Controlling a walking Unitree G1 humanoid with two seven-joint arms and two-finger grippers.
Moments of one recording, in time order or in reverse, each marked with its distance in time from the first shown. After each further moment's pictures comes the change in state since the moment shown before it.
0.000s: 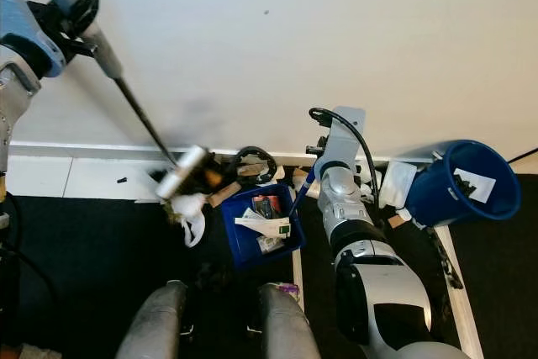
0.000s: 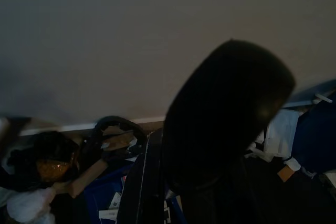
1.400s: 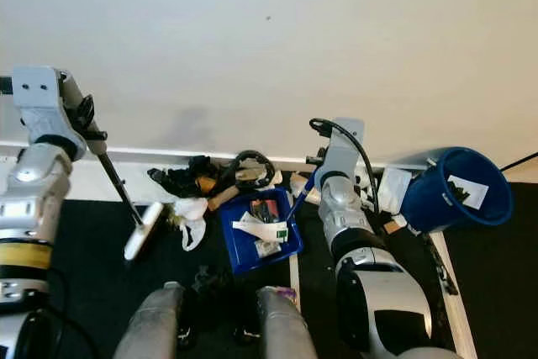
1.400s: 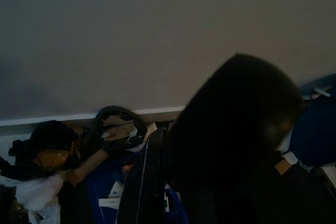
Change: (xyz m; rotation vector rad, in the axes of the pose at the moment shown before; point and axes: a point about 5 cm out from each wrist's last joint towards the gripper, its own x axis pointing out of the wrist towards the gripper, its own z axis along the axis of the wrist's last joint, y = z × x) left arm -0.035 -0.013 -0.142 0.073 0.210 0.371; right arm -0.003 -0.002 -0.013 0.002 0.043 0.002
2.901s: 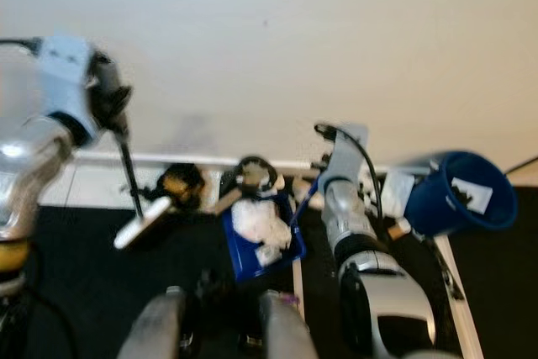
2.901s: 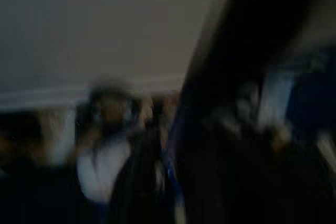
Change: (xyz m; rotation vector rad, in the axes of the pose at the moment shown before) left arm -0.023 -0.006 0.085 0.083 0.027 -0.423; right arm -0.012 -0.016 -0.050 0.012 0.199 -0.039
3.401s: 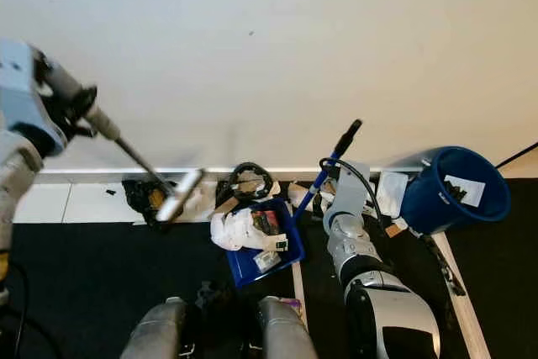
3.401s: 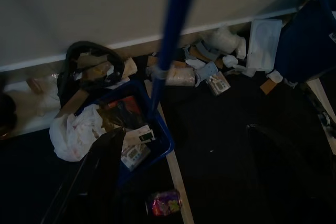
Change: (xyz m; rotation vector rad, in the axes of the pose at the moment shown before) left arm -0.010 0.020 -0.078 0.041 0.182 0.167; right arm -0.003 -0.011 -0.021 0.016 0.063 -0.028
